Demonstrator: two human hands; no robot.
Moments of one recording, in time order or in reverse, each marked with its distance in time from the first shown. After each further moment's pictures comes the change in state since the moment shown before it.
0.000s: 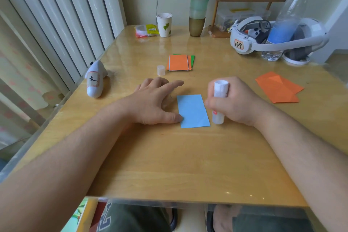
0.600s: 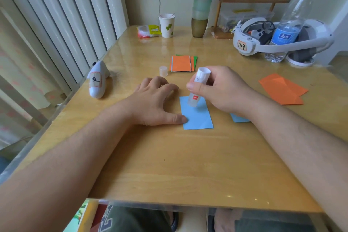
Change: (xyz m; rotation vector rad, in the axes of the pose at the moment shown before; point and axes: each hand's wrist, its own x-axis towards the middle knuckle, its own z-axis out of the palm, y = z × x) left_hand 0.002 -0.006 0.003 0.063 0.035 -0.051; right_hand 0.030 -0.015 0.011 -0.064 0.044 -0.035
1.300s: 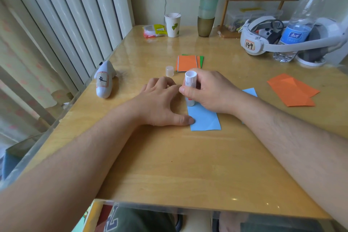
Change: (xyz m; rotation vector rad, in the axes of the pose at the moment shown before) left_hand -0.002 0.002 0.001 -0.007 0.007 -0.003; right_hand 0.030 0.004 0.027 -0.197 -0.082 -0.069
